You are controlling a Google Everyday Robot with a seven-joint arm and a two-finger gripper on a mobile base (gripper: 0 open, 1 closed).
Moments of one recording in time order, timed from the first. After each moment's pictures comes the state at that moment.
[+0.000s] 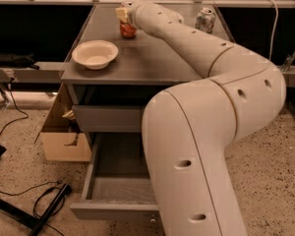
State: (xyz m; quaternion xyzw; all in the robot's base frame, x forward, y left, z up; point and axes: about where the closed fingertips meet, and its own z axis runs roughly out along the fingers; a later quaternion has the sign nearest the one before) arm 0.955 0.069 0.917 -0.20 0.74 0.13 0.63
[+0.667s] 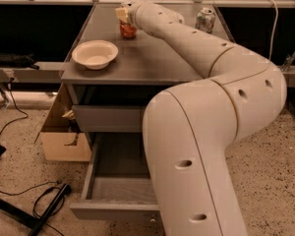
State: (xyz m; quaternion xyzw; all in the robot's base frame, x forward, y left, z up) arm 0.955 0.069 0.917 -0.20 0.74 0.13 0.63
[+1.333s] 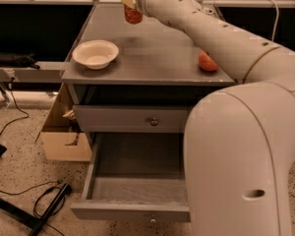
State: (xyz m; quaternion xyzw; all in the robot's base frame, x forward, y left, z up) arm 0.910 0.046 0.989 -0.23 0.70 0.12 0.67
